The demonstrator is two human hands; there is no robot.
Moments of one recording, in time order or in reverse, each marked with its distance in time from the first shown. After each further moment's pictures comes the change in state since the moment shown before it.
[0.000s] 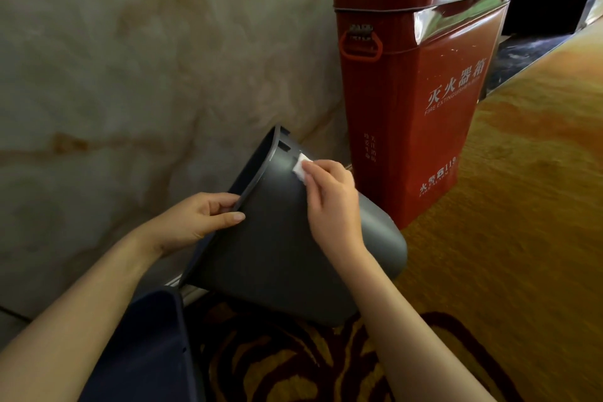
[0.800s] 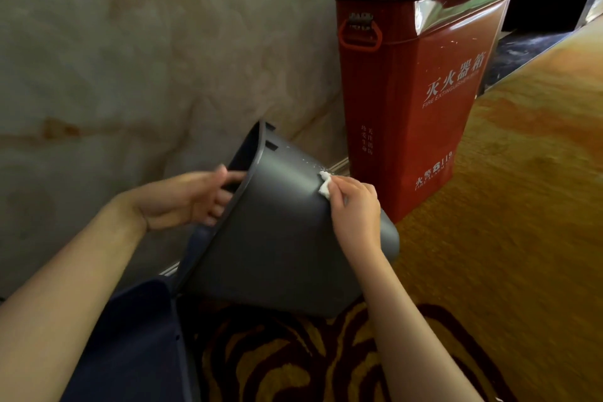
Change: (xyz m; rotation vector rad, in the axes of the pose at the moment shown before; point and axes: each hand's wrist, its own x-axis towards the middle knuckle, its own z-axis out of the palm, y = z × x) left_hand 0.004 0.025 -0.005 -0.208 -0.147 -0.141; right_hand -0.011 0.042 -0.009 -0.117 -0.030 0.285
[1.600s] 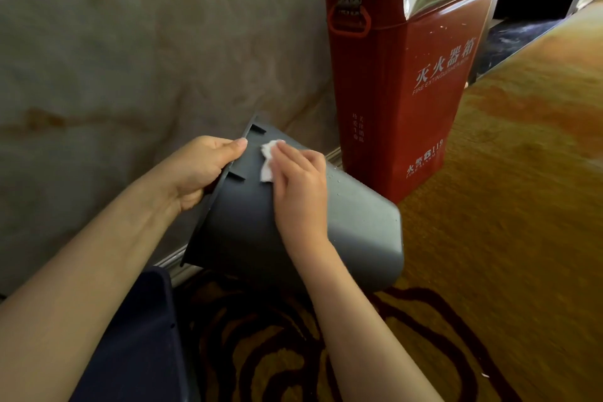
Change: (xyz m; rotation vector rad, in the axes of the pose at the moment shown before) left_hand 0.019 0.031 0.055 0.061 0.508 0.097; right_hand -0.018 -0.056 0.021 0.122 0.156 -0.319
